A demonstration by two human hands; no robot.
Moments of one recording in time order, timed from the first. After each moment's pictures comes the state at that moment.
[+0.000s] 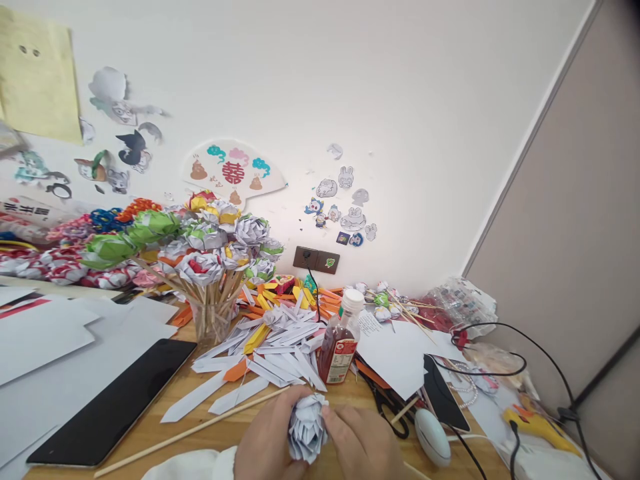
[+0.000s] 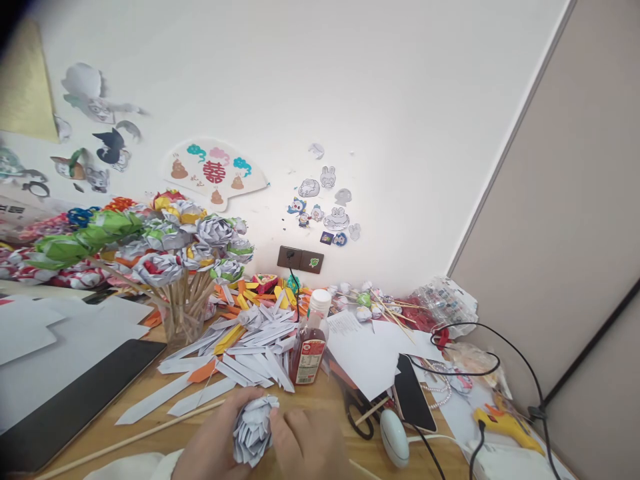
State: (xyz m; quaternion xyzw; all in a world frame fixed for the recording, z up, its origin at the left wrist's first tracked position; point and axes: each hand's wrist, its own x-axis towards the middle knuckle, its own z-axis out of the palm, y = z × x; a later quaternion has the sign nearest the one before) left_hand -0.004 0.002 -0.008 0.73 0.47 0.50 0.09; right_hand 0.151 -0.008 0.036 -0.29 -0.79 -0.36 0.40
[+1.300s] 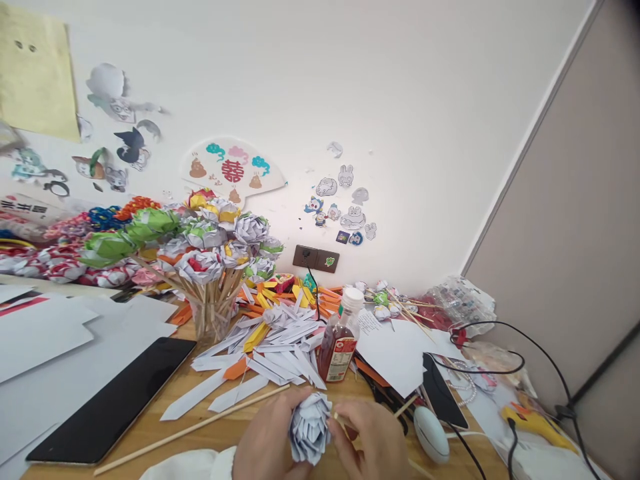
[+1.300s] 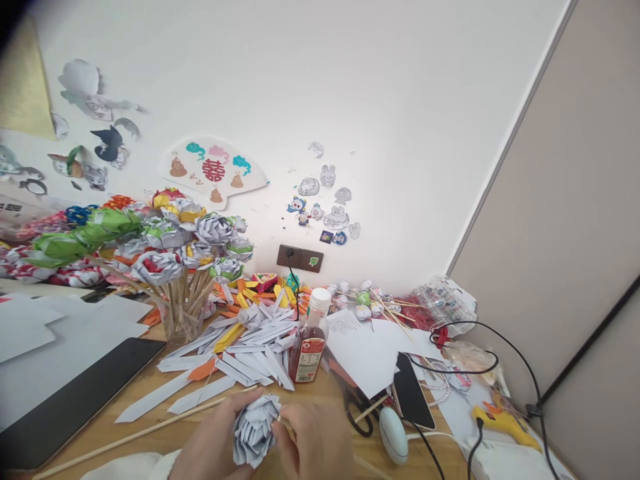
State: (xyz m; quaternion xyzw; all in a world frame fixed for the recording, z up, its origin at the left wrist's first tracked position) left_hand -0.009 -0.002 -0.002 0.76 0.46 0.46 0.02; right_hand 0.151 -0.012 0.038 -0.35 -0.76 -0.27 0.48
